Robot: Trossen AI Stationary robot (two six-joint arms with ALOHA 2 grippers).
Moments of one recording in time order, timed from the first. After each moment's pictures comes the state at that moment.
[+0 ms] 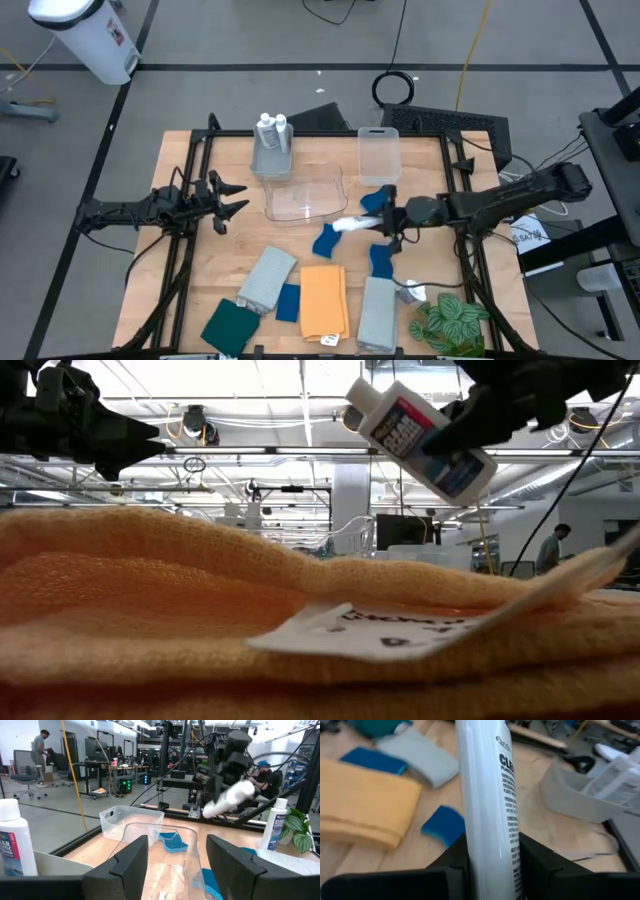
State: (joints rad) left arm -0.01 0.03 0.05 0.07 -0.23 -0.06; right arm 0.16 1.06 0.60 0.03 0.21 -0.20
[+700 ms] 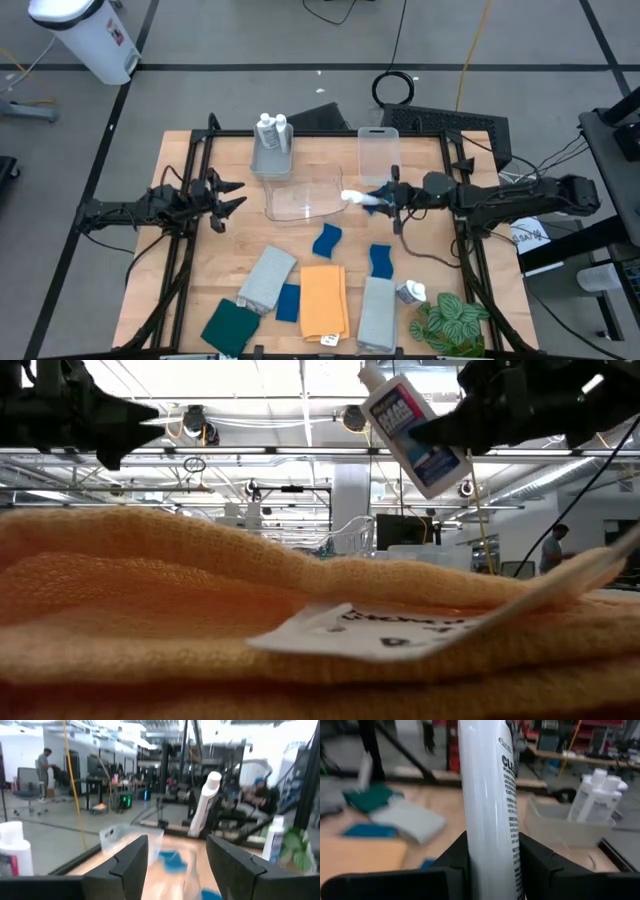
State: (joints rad) left arm -0.01 0.03 0.05 0.18 -0.24 -0.04; right arm -0.14 0.99 0.38 0.53 -0.14 -0.09
